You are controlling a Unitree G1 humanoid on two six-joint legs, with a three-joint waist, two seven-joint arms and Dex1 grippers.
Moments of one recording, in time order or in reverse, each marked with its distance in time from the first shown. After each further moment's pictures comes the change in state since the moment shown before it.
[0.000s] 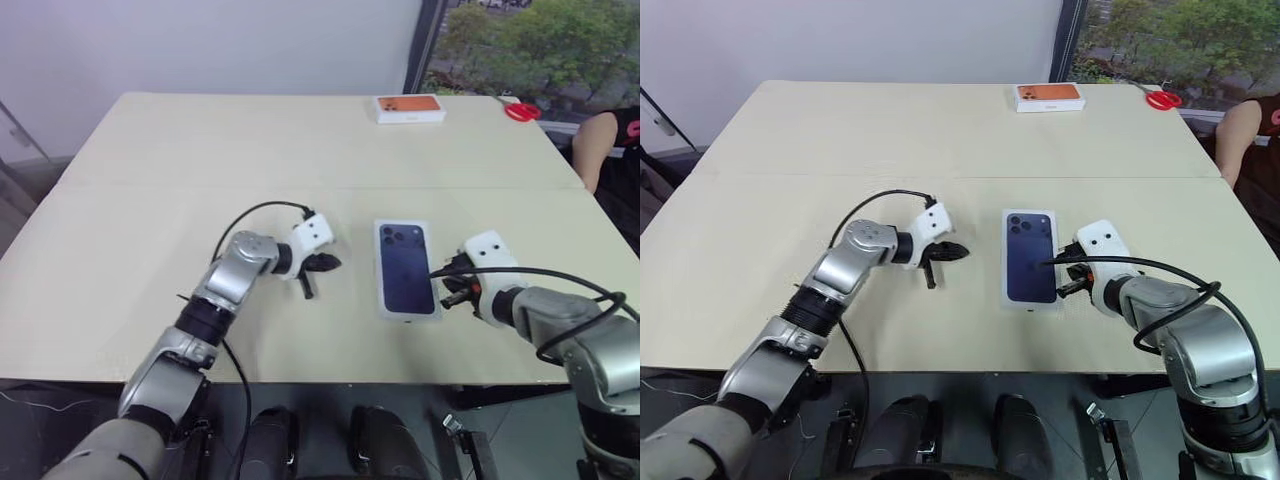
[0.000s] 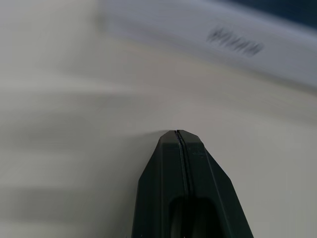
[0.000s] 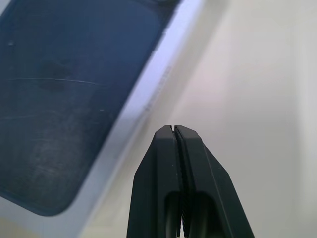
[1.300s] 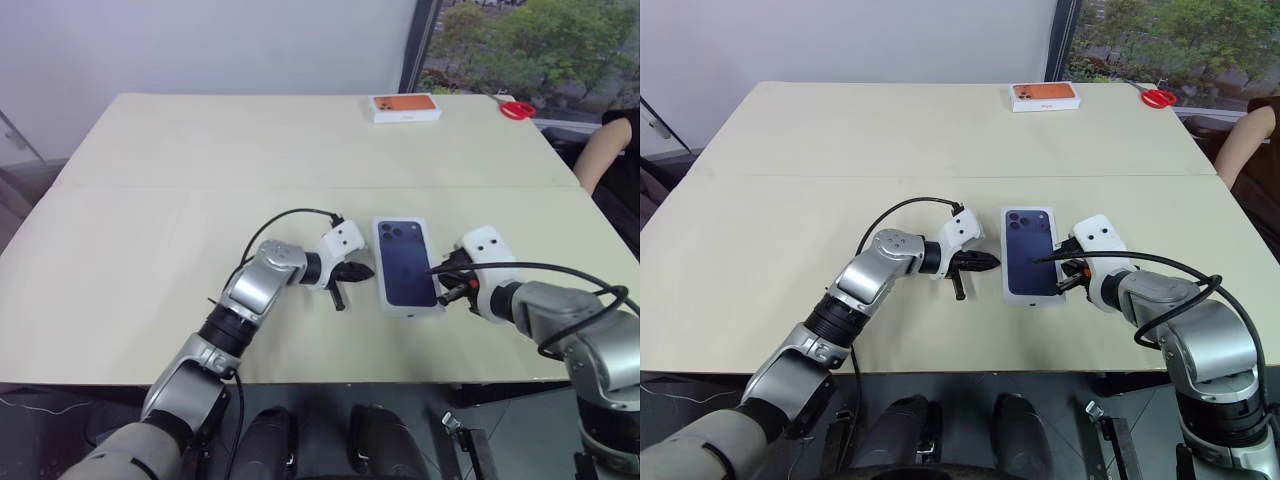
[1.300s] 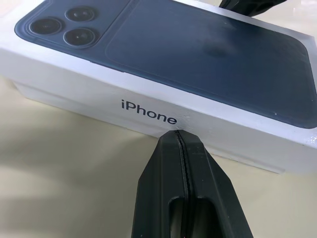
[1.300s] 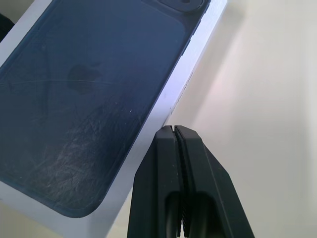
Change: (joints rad) left arm 0.015 -0.089 -0.014 -0.052 -0.061 0.079 0.061; right arm -0.027 0.002 -0.017 -0.022 0.012 0.021 0.044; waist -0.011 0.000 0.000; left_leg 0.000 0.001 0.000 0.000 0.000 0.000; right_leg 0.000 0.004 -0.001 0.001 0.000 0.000
